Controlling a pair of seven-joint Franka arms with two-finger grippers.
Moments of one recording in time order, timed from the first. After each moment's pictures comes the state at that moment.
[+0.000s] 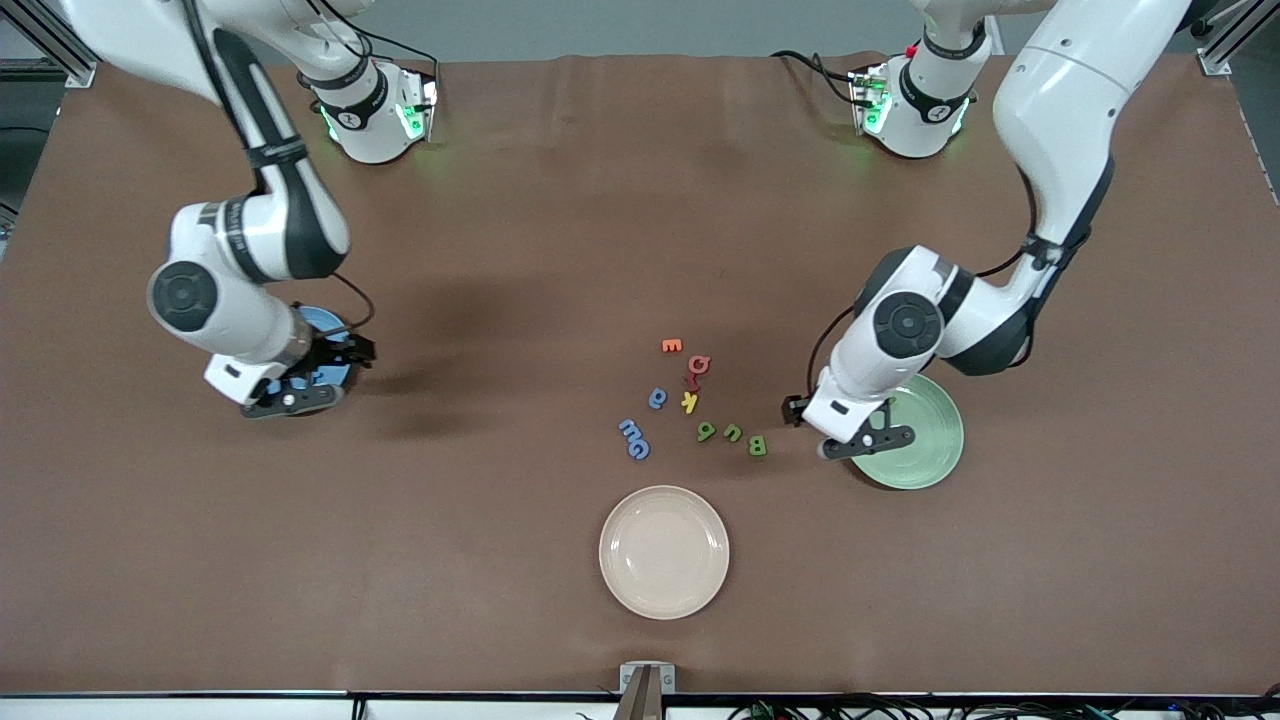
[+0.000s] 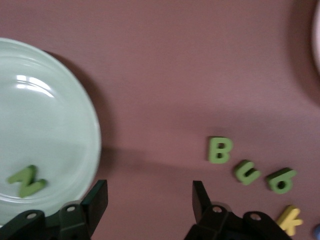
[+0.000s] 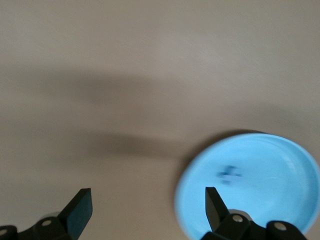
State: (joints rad) left arm 0.01 0.62 -0.50 -1.76 0.35 2.34 -0.83; right arm 0.22 0.25 -0.03 -2.07 -0.02 2.22 0.04
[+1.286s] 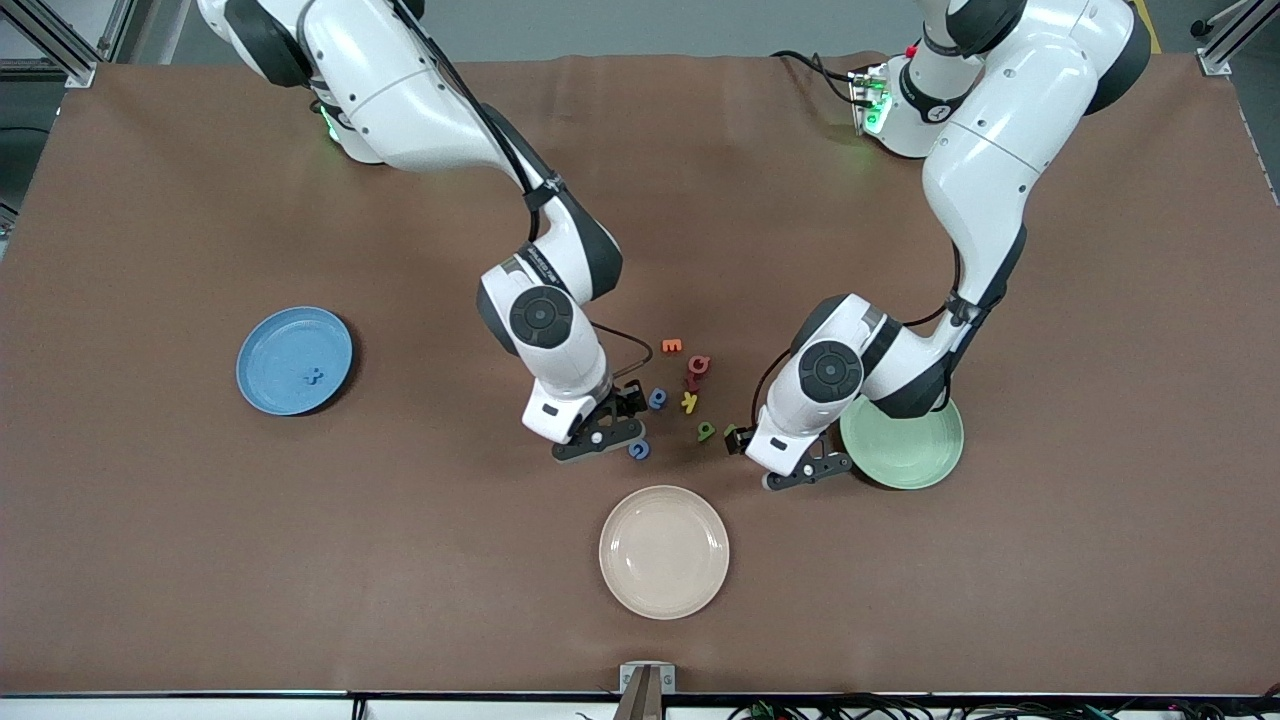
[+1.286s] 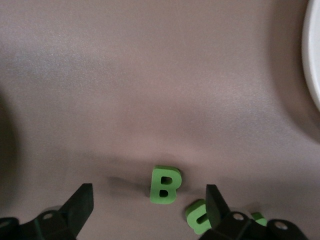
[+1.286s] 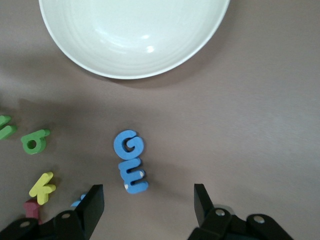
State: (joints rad) left arm -0.16 0.84 -0.40 -1.54 0.35 2.34 -0.93; right arm 0.66 0.85 -0.03 -1.35 0.09 2.36 0.30
